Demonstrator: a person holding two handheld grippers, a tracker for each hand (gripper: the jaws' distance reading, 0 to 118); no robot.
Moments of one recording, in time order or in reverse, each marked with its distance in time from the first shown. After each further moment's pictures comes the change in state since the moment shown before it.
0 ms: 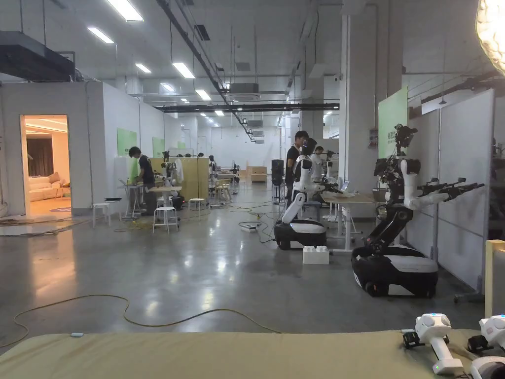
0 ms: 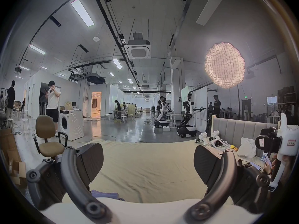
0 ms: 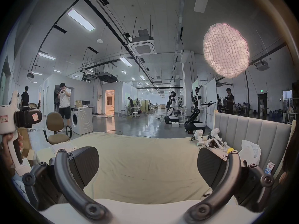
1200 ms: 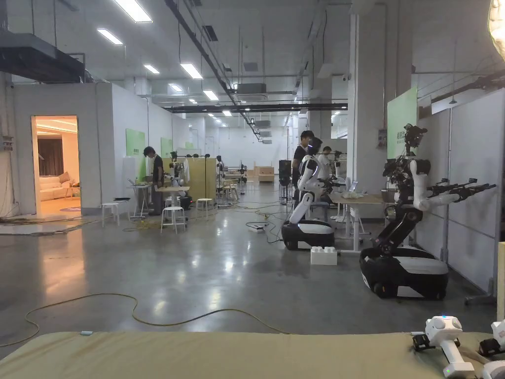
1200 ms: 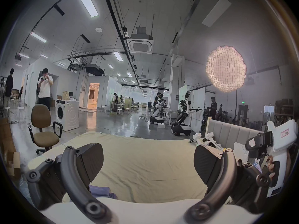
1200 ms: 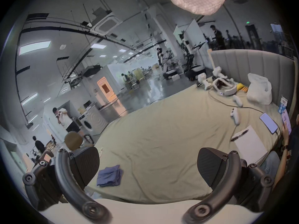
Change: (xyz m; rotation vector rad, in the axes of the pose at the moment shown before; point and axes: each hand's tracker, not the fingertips) left arm -0.012 0.021 -0.001 -0.050 -0.042 0.095; right arm 0.006 0.038 -0.027 -0.416 0.052 -0.486
